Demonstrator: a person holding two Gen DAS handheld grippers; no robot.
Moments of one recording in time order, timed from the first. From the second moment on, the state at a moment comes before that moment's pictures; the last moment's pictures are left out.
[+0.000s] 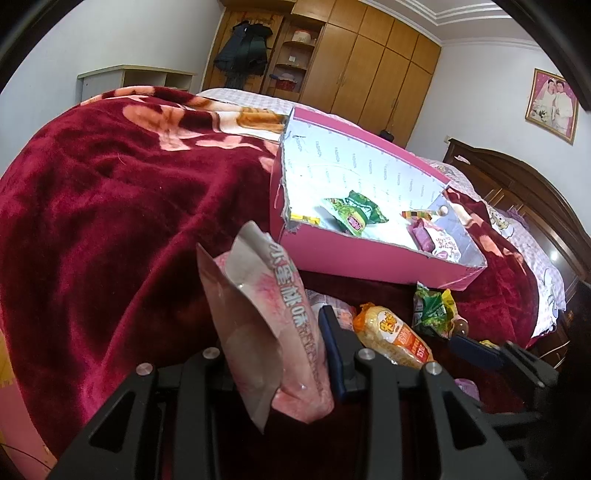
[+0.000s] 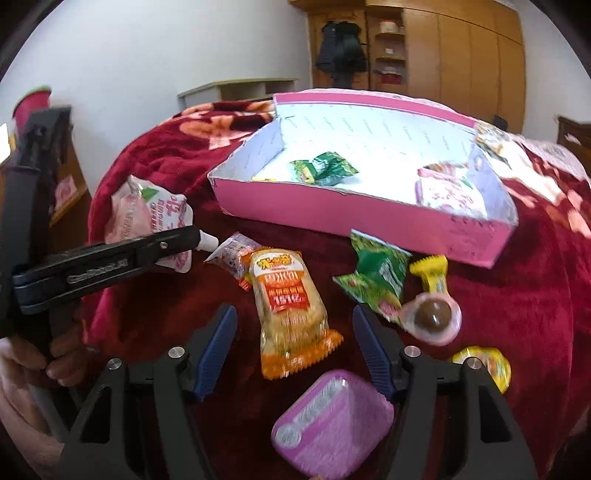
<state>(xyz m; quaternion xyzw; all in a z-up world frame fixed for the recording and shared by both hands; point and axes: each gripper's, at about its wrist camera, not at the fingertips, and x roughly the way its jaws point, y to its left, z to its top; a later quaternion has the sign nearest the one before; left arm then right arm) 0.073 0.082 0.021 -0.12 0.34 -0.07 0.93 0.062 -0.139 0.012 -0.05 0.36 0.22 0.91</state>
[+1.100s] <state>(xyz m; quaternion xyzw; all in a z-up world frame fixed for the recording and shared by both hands) 0.058 0.056 0.063 -0.09 0.31 -0.09 0.94 0.038 -0.171 0.036 0.06 0.33 0.24 0.91</state>
